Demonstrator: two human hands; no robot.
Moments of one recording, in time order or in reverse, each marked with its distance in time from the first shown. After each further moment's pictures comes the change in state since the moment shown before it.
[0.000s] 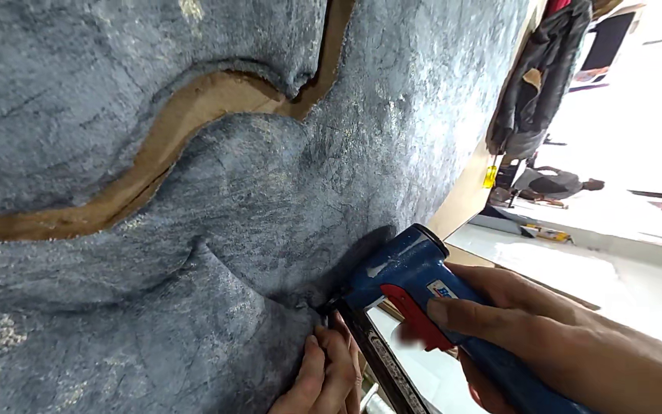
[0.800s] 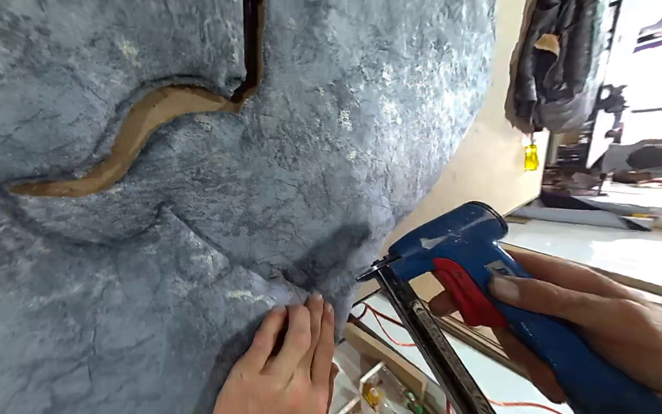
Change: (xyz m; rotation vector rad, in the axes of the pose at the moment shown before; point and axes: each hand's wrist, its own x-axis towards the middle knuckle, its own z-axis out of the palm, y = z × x) left_hand -0.014 0.007 0.011 -0.213 0.149 -0.127; right_hand 0.001 0.104 -0.055 0.282 -0.013 -0.354
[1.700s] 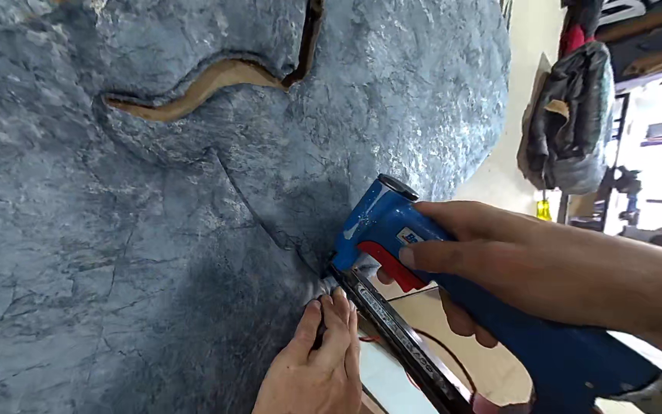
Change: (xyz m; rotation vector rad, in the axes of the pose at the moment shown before) left_hand 0.003 0.054 0.038 0.241 0.102 -0.069; right_hand 0.039 -0.070 0.069 -0.626 -0.135 0.063
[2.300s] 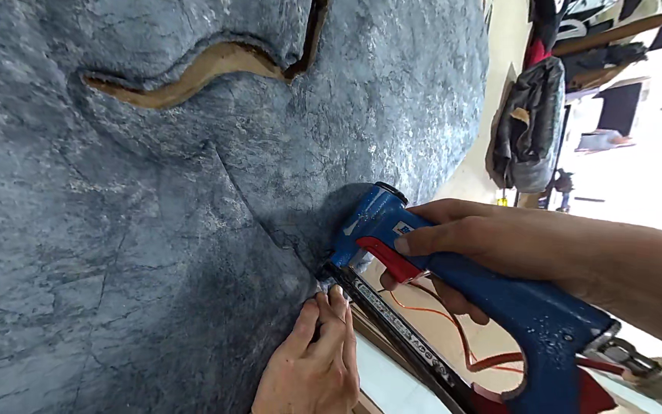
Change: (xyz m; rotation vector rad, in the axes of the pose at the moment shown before) left_hand 0.000 0.000 0.006 -0.057 0.057 0.002; right_hand 0.009 -0.010 -0.010 0.125 -0.034 0.226
